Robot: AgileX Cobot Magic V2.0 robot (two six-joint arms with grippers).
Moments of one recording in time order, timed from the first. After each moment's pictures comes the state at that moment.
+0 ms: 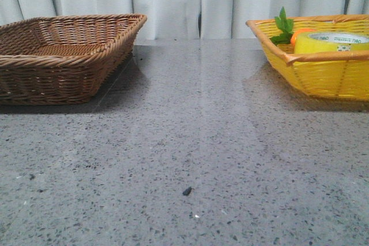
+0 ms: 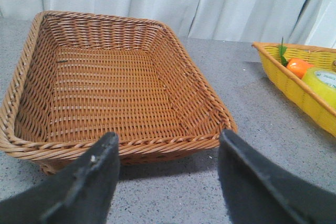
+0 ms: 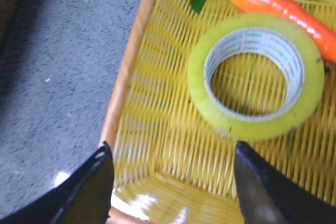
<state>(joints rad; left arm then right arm) -0.24 0.36 -0.42 -0.50 0.38 0.24 0.04 1.33 -1.32 0.30 0.97 -0.14</state>
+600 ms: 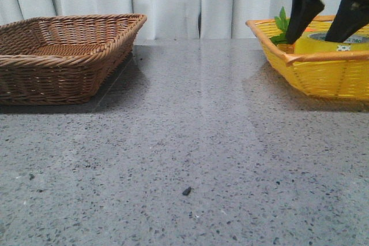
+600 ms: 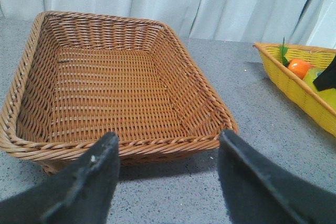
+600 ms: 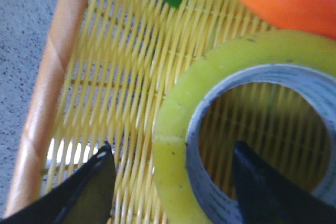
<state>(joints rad) -0.24 0.36 -0.42 -0.50 0.38 0.24 0.06 1.69 -1.40 0.28 0.87 -0.15</state>
